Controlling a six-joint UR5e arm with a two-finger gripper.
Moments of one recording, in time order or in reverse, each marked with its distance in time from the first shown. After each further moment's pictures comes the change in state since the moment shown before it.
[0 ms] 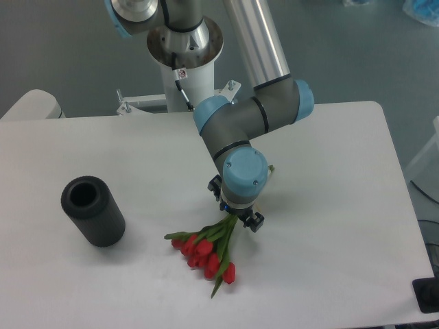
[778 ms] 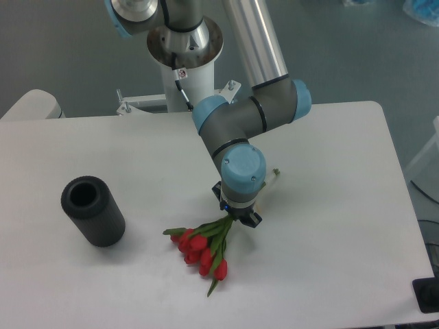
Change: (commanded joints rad) arm 0.014 0.009 0.049 -0.018 0.000 0.012
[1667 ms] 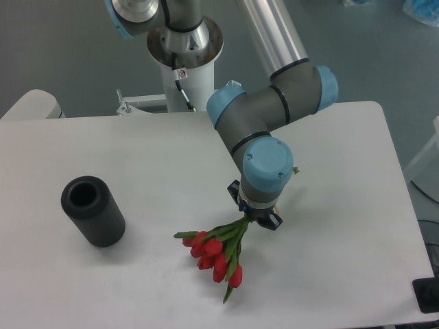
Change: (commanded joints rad) arm 0.023 -0.005 0.219 -0.193 -0.055 0.011
